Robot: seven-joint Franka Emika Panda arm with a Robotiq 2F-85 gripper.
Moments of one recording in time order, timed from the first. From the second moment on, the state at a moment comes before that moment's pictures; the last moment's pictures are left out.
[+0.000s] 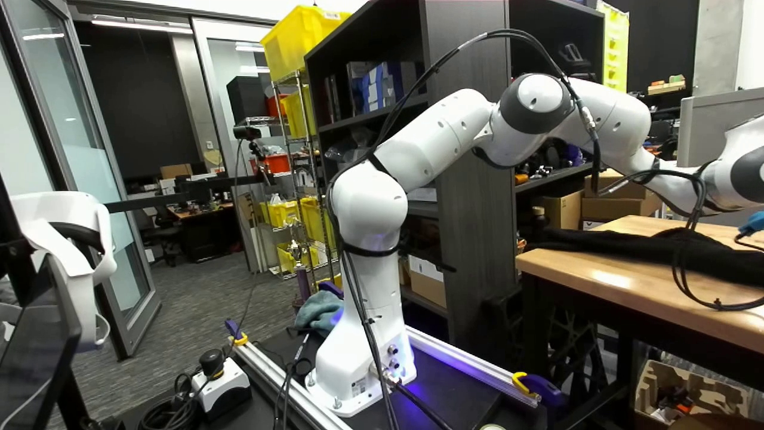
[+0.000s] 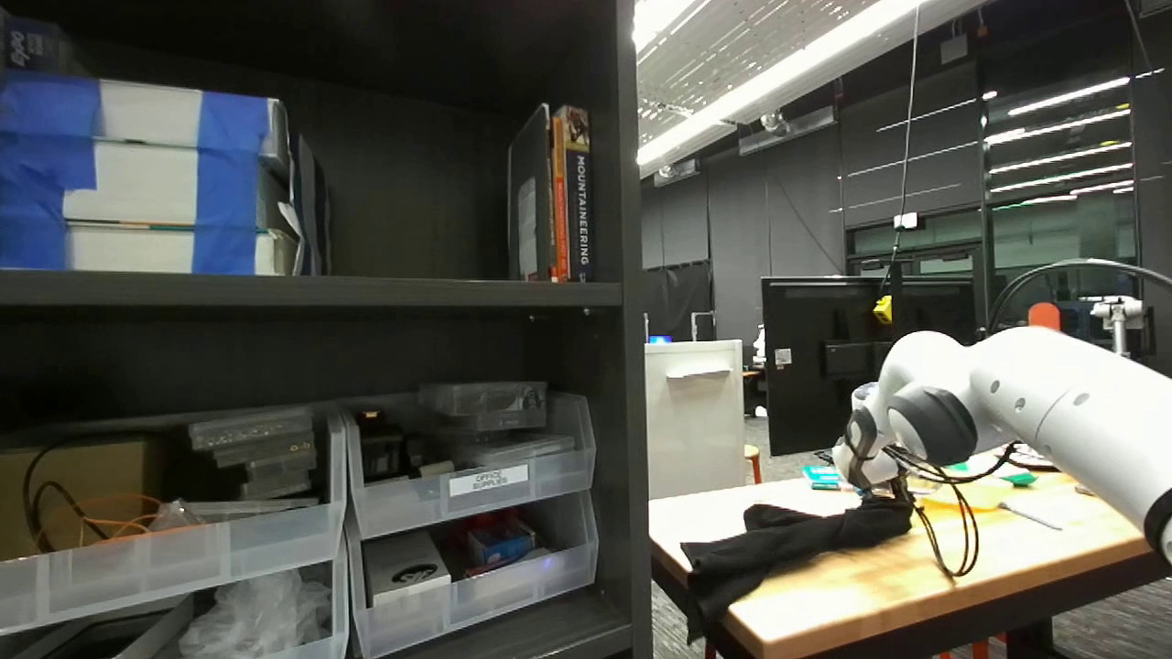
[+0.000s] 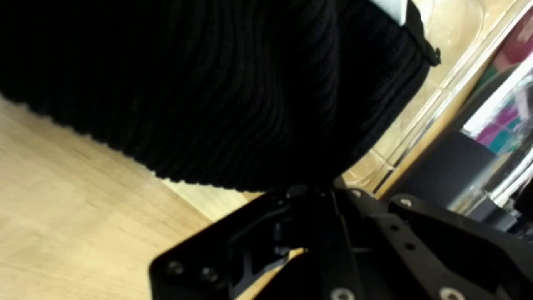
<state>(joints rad) -0.48 1.04 -0.58 -1.19 0.12 2.67 1.66</state>
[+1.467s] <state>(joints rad) -0.26 0.96 -0.43 -1.29 0.10 2.69 1.46</state>
